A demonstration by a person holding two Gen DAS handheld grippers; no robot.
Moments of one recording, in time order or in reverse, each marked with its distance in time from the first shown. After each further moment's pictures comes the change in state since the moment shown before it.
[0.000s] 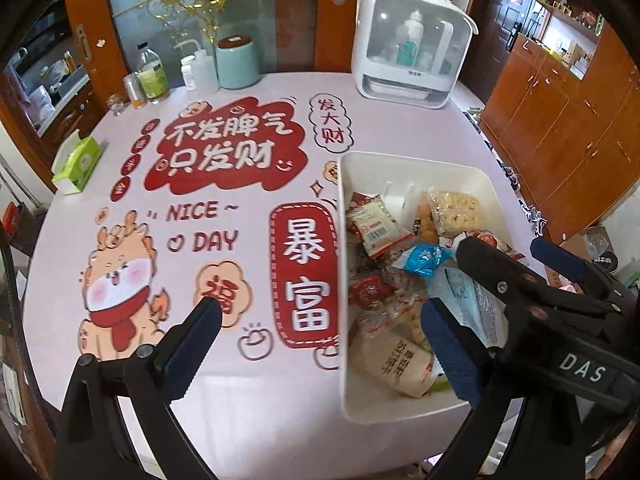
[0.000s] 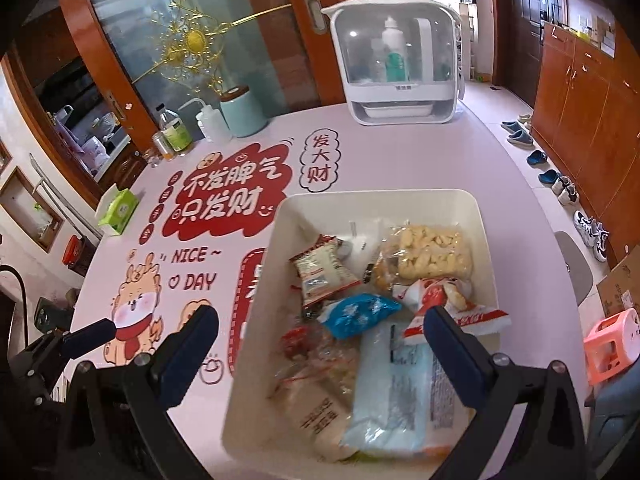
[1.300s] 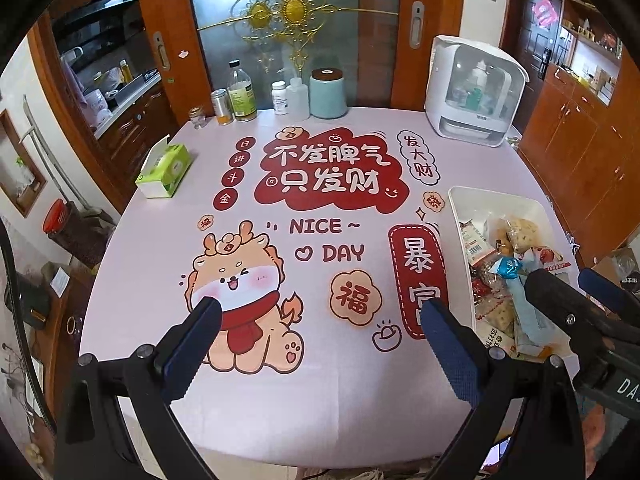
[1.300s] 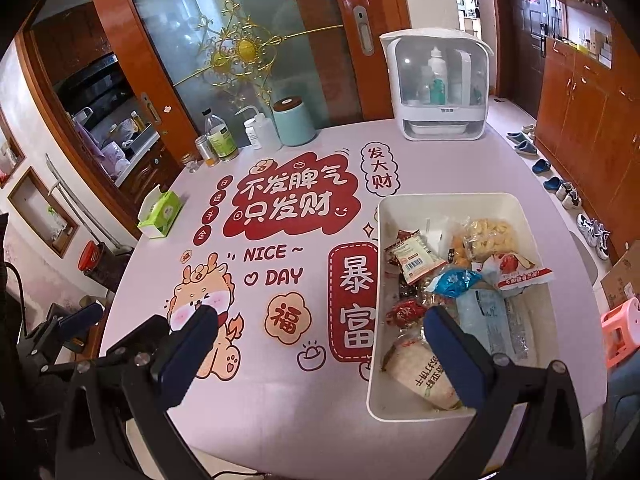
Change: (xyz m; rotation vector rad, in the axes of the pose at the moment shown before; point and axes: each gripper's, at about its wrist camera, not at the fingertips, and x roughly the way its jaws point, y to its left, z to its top) left arm -0.074 0.139 -0.022 -0.056 -0.105 0.135; right arm -0.053 0.133 -0.028 0.006 -0.052 0.009
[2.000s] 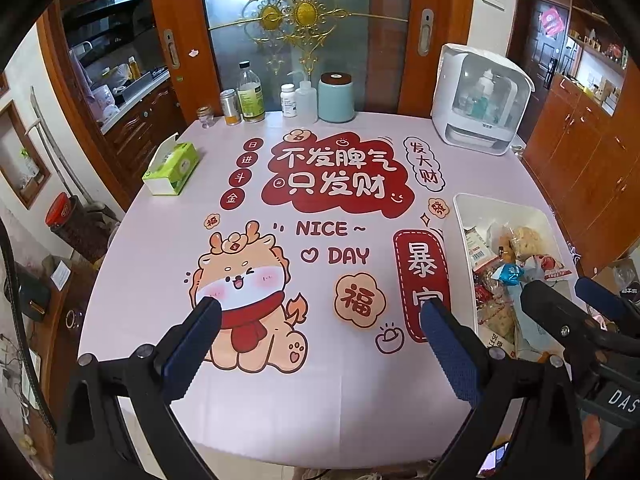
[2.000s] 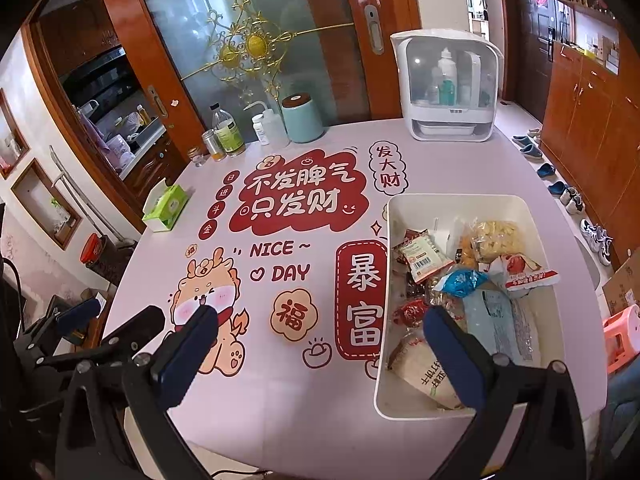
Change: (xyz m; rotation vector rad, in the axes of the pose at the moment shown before) left arm -0.003 0.006 -0.001 -0.025 -0.009 0.006; right arm 0.001 0.008 -0.001 -0.023 0.008 0.012
